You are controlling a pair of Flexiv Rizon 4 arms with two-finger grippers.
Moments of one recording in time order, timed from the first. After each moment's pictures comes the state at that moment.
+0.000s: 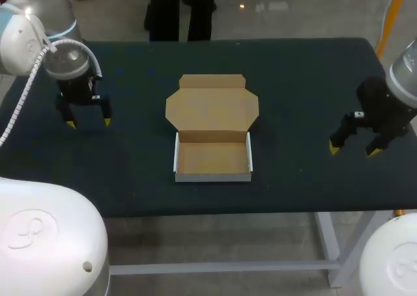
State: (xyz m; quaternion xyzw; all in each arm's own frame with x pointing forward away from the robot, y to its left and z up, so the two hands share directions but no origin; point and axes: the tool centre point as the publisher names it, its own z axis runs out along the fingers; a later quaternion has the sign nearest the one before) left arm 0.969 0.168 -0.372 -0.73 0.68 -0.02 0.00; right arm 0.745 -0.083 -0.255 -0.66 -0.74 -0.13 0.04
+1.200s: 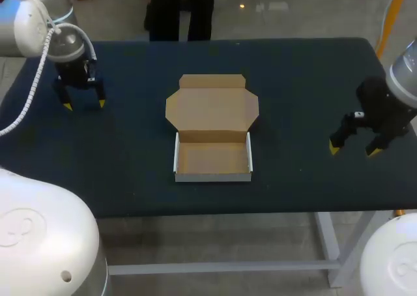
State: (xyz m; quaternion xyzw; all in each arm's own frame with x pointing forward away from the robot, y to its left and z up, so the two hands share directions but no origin) left arm 1.067 0.207 -0.393 -0.75 0.66 -0.02 0.01; right arm 0.745 -0.083 -0.254 -0.66 -0.74 -0.13 0.04
